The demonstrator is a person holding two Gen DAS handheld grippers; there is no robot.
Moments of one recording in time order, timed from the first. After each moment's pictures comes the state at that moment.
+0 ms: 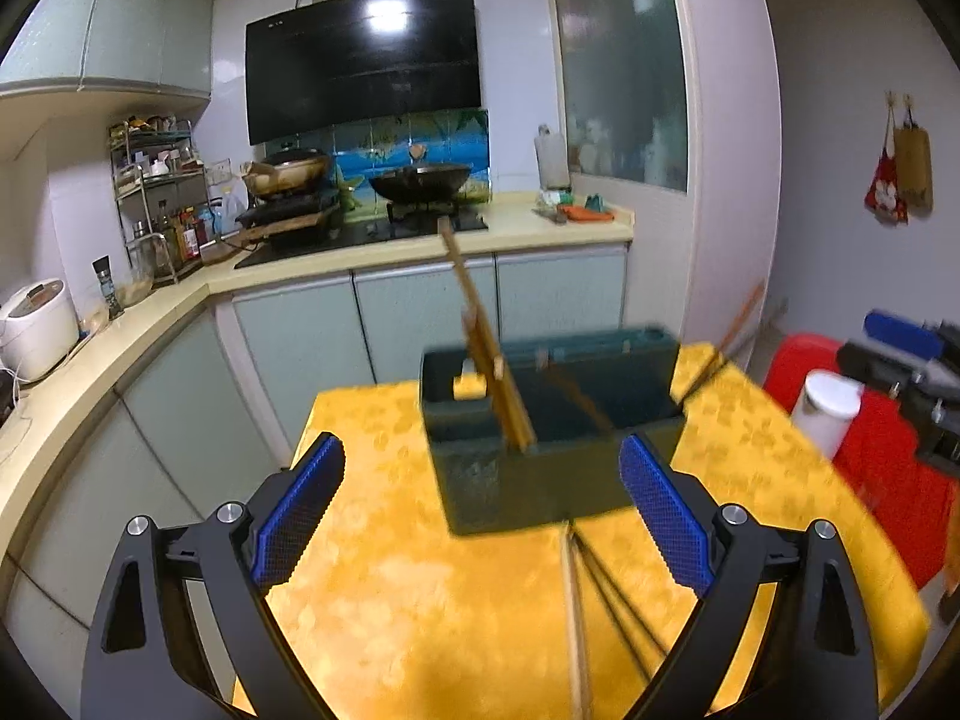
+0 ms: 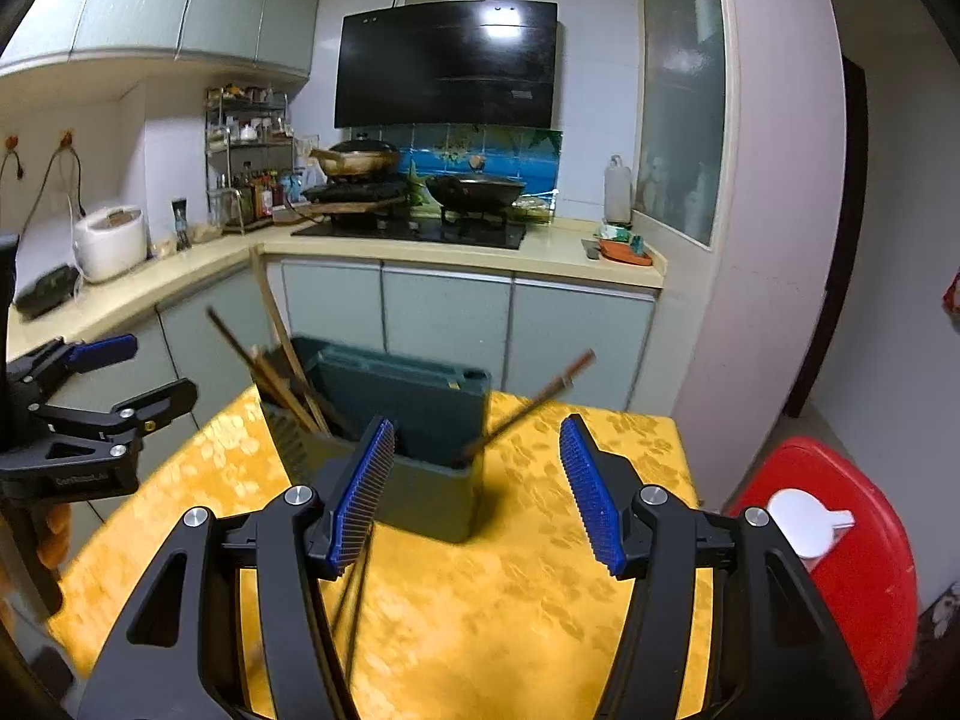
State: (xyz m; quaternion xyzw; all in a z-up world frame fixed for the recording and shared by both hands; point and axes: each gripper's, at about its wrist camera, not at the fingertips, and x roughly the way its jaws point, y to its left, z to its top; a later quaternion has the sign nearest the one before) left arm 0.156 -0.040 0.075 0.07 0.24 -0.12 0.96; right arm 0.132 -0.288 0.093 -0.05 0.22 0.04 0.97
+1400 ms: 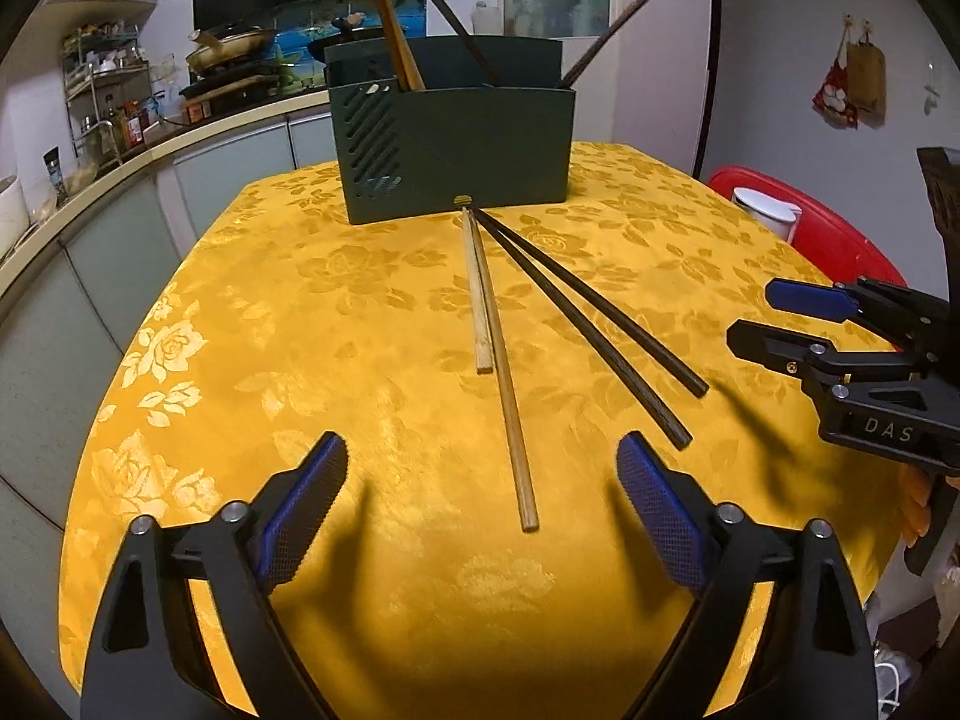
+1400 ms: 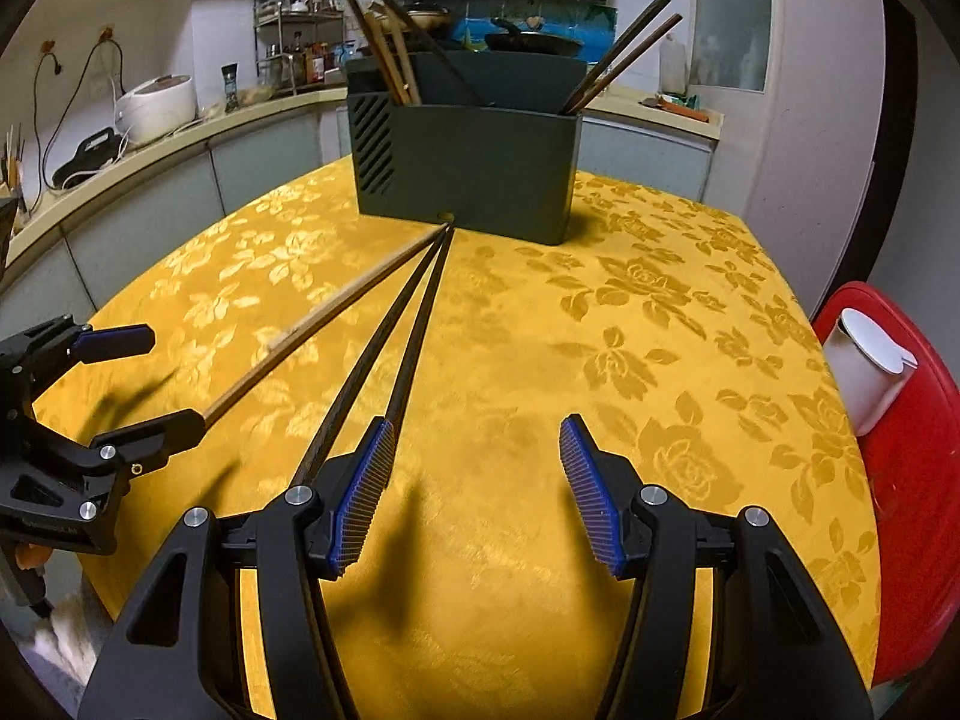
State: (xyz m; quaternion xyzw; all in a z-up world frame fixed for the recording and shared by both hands) left arm 0.032 -0.038 -0.088 0.08 0.36 -0.18 0.91; right arm 0.045 -0.253 -0.075 -0.05 0.35 0.10 0.93
